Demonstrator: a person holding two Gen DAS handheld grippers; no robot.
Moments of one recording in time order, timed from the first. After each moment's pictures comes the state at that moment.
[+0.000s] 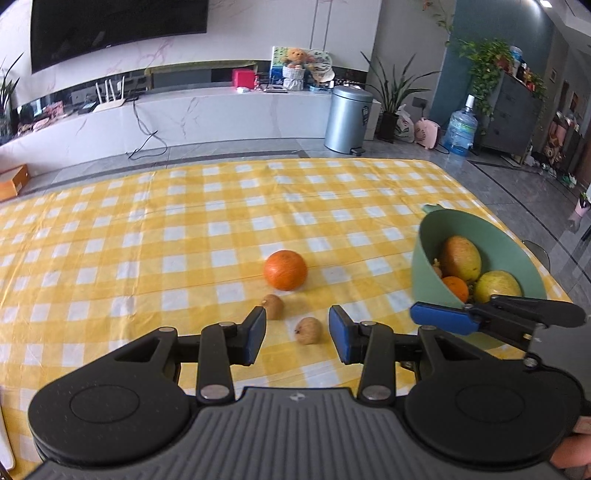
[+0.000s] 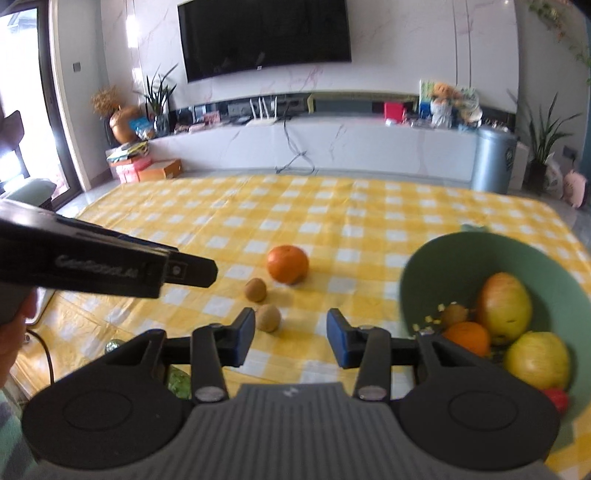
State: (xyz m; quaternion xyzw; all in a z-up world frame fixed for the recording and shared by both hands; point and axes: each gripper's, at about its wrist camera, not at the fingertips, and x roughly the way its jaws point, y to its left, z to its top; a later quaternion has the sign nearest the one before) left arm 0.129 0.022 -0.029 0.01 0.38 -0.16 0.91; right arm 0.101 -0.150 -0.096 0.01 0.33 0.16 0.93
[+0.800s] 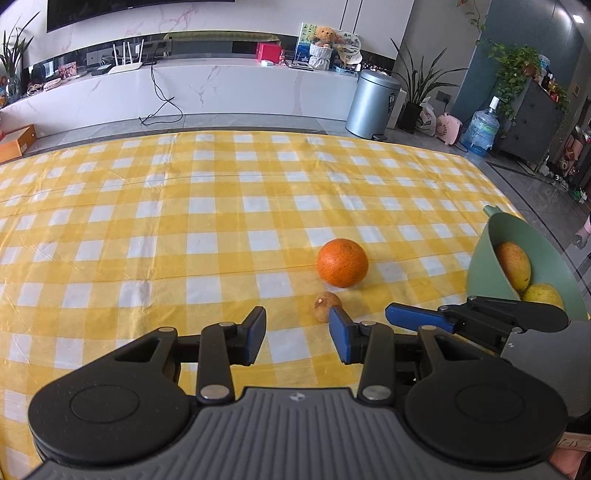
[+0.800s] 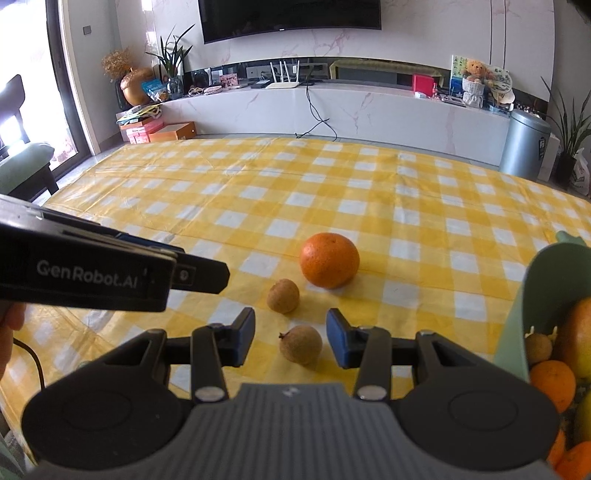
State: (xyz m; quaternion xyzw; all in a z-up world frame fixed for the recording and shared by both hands) left arm 0.178 0.058 -0.066 -0.03 0.42 -0.14 0.90; right arm 0.167 -0.101 -0.132 -0.02 0.36 0.19 0.91
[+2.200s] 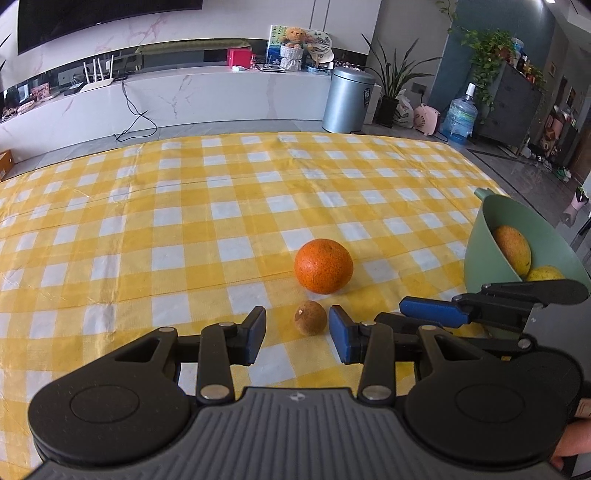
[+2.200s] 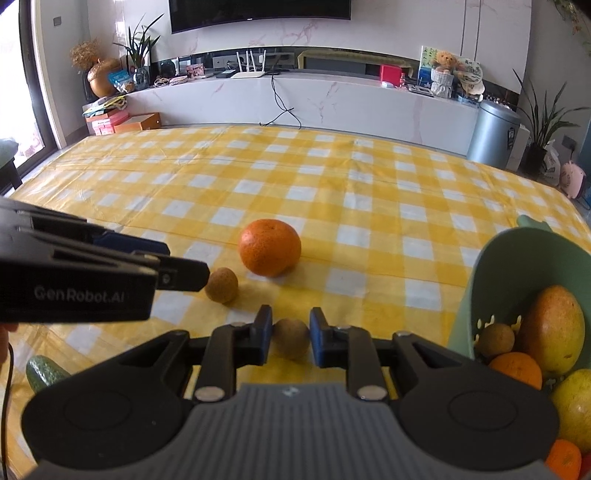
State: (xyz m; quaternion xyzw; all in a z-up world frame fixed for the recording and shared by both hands) left arm 0.190 0.036 -0.083 0.01 0.40 -0.18 0.90; right arm 0.178 -0.122 -0.139 -0.03 0.38 0.13 0.92
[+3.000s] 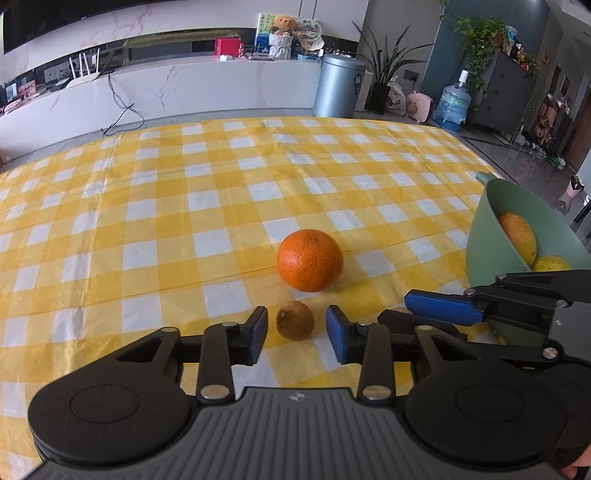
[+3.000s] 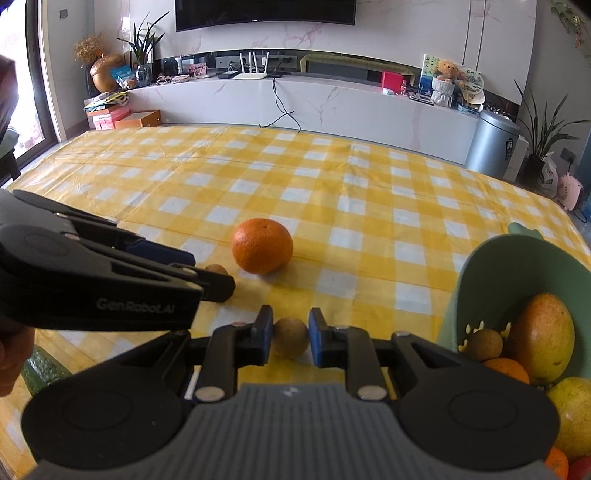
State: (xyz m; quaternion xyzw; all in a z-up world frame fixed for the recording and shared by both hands) left arm 0.205 0.020 -0.101 0.01 0.42 -0.19 0.89; right arm 0.174 -0.123 -0.140 -0.05 0.37 0.13 0.92
